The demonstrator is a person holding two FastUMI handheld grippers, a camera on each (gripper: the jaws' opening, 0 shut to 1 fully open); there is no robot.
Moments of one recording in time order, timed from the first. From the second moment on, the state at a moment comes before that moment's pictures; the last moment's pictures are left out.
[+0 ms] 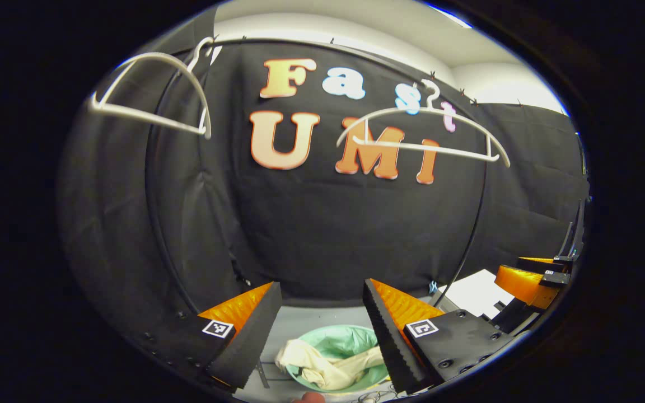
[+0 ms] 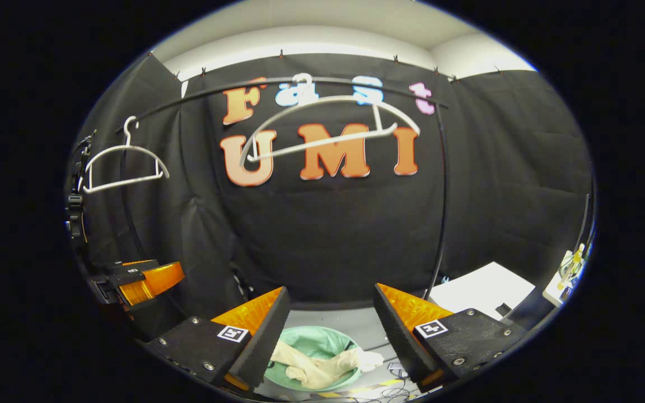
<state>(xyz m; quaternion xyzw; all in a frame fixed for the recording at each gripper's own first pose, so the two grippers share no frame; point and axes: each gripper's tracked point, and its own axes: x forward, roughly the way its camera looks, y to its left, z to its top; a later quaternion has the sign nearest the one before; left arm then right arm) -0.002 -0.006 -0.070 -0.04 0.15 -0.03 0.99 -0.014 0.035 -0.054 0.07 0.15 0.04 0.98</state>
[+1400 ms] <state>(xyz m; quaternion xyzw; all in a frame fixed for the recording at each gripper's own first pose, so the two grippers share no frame) 0.025 -0.031 0.047 -0.05 0.01 -0.05 1.00 -0.008 -0.032 0.066 0.03 0.01 -0.02 1.00</state>
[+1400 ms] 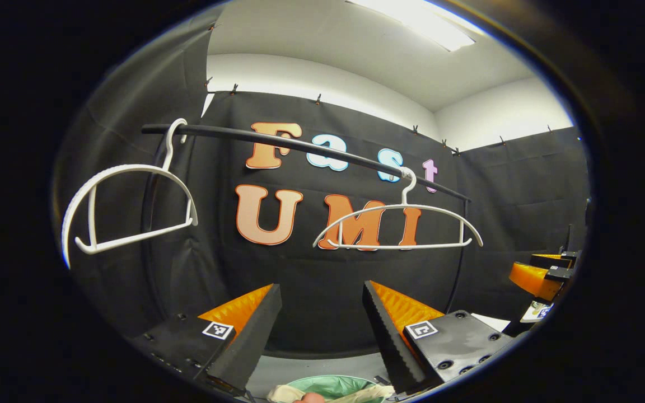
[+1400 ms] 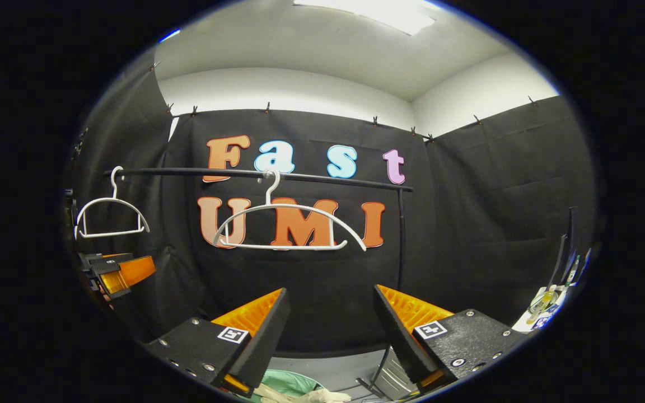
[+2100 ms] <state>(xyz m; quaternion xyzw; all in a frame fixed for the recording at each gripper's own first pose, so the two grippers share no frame) 0.025 -0.031 0.049 -0.05 0.00 -0.05 1.00 -0.001 -0.031 0.046 0.04 0.02 -0.02 1.00</state>
